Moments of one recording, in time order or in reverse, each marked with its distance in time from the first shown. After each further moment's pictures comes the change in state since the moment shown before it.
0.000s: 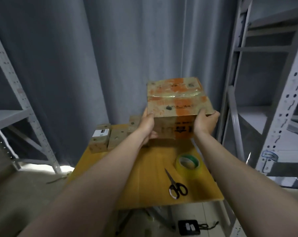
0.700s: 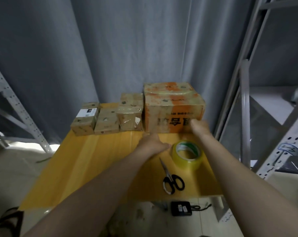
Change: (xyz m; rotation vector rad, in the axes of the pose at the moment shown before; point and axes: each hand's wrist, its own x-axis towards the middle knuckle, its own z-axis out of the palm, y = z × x) left_hand 0.037 -0.131 0.037 0.838 -0.148 -0.162; right_hand 0.040 0.103 0.003 -0.651 -0.404 0.232
